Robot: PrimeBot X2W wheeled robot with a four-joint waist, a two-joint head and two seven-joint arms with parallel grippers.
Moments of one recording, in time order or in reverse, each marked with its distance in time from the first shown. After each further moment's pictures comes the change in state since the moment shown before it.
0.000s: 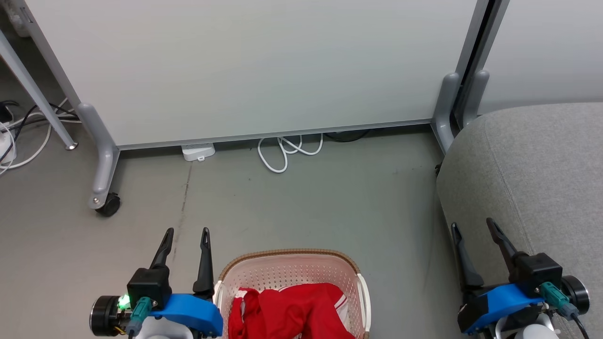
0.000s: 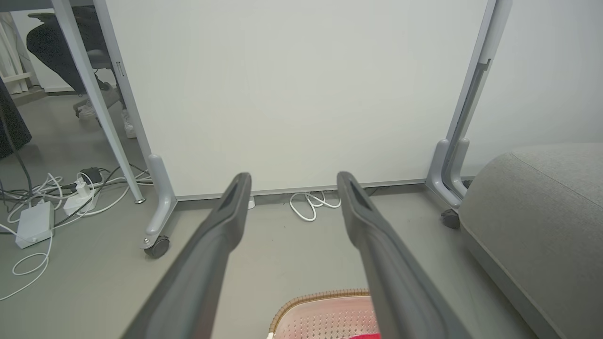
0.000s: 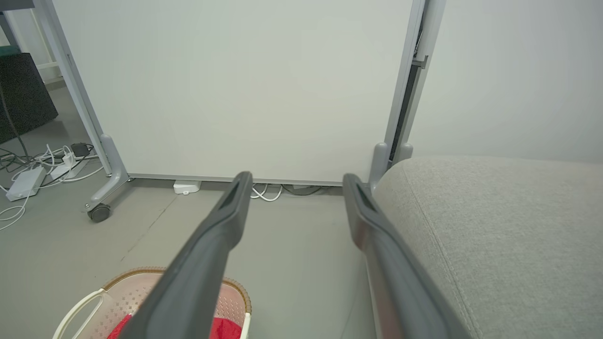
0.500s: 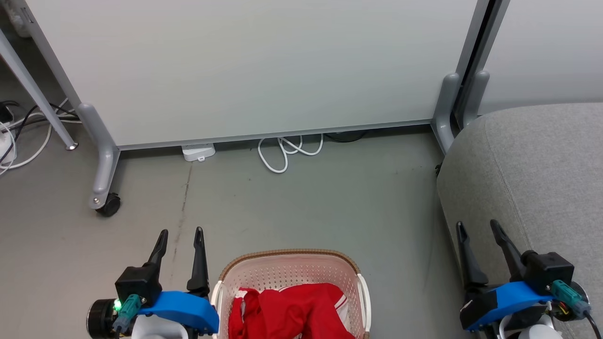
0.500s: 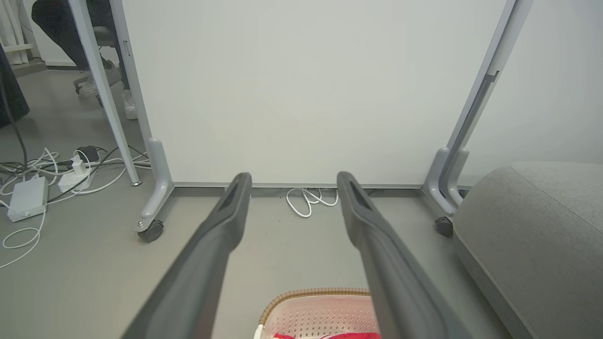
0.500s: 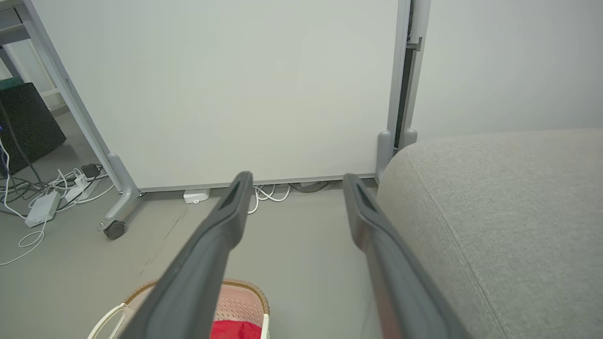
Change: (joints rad) left arm 0.001 0.012 -0.003 -0.012 -0.096 0.005 0.029; right arm 0.000 0.001 -0.004 0.001 0.114 -0.001 0.026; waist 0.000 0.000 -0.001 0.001
